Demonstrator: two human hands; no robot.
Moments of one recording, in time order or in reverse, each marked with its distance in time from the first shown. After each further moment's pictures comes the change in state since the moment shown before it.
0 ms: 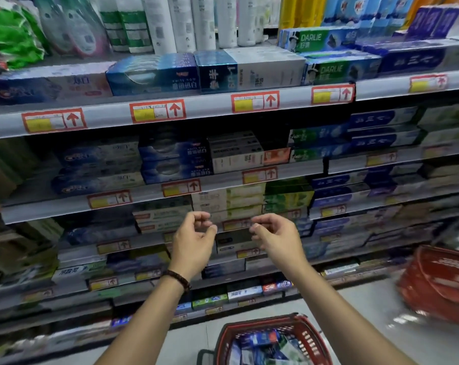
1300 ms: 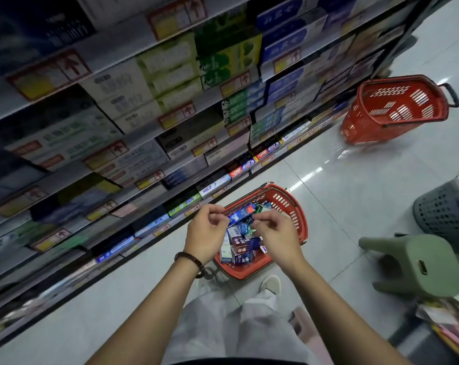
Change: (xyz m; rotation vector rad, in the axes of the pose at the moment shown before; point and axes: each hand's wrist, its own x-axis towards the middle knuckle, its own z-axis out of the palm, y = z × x) left_hand -0.108 -0.173 0.083 0.198 -0.610 -0.228; right_hand -0.170 0.208 0.034 0.012 0.318 0.557
